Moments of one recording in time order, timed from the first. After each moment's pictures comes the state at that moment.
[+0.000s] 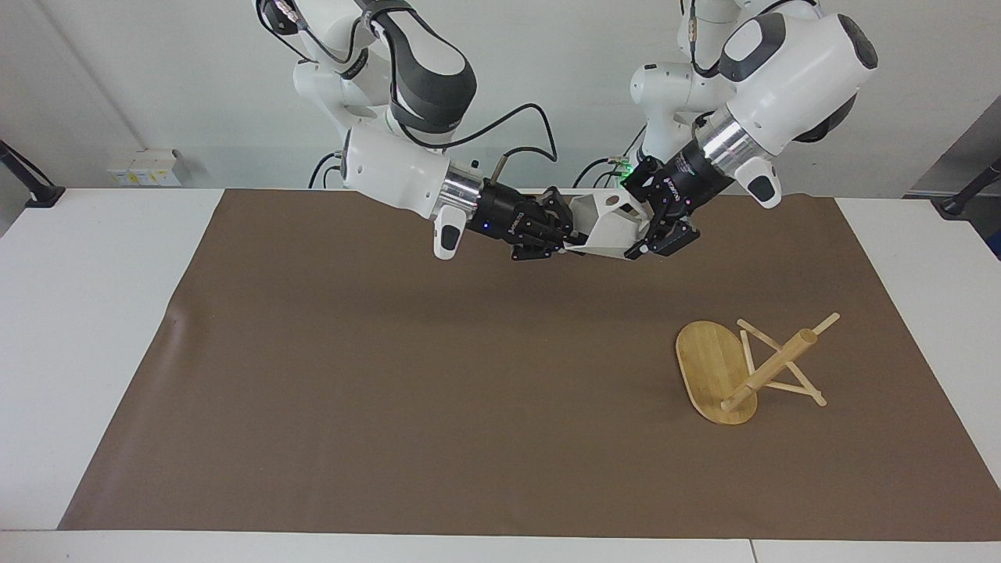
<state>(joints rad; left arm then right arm) -0.15 0.05 -0.15 -1.64 -0.56 1.87 -1.92 -0.05 0.28 0.59 -1.66 1.17 2.36 -0.22</state>
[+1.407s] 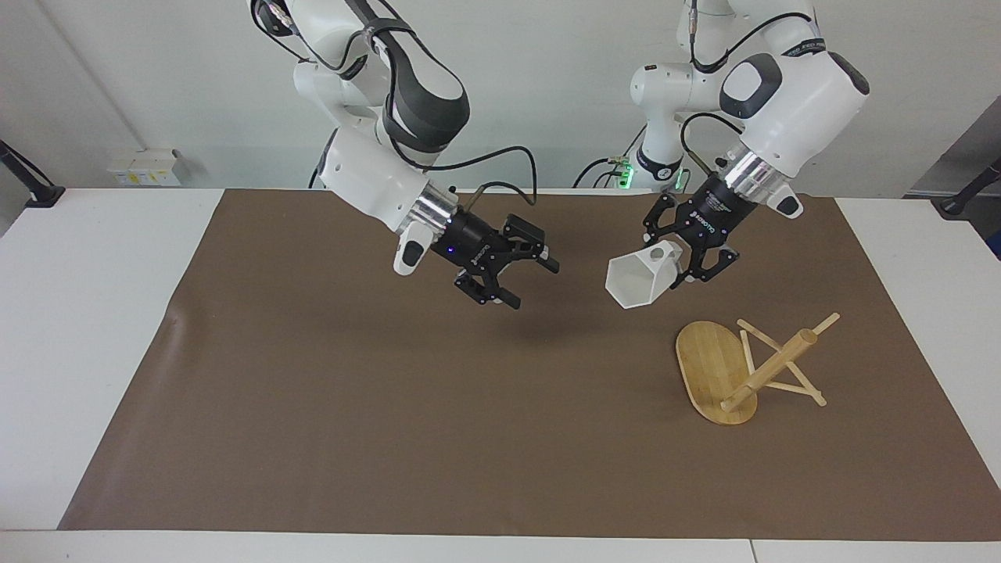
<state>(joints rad) -0.10 -0.06 -0.13 -2.01 -0.52 2.30 -2.40 -0.14 0.29 0.50 -1.74 0.59 2.49 -0.22</state>
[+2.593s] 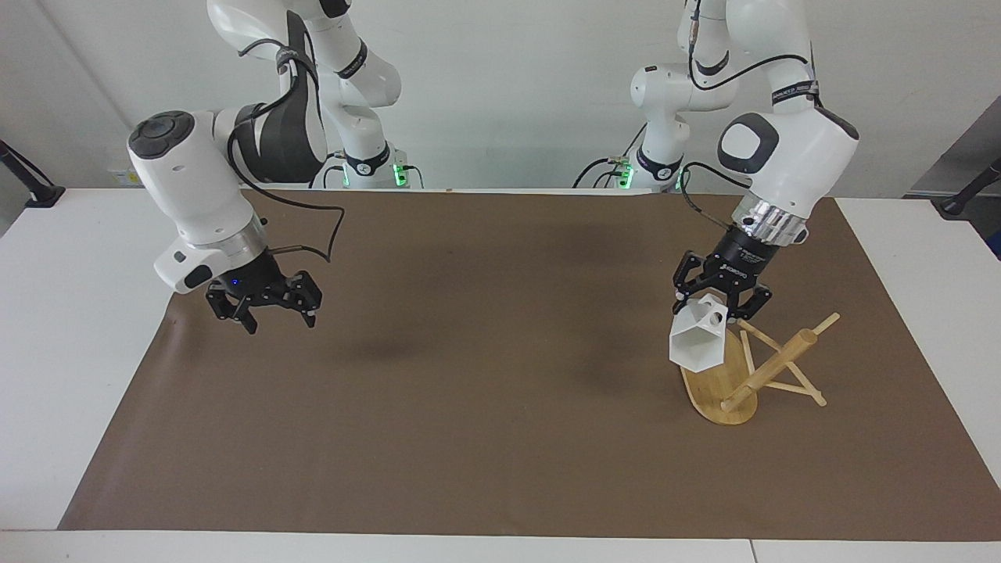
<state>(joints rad) -0.05 0.01 -0.13 -2.06 -0.52 2.48 -2.57 -0.14 0.24 0.15 -1.58 0.01 1.94 -0.07</state>
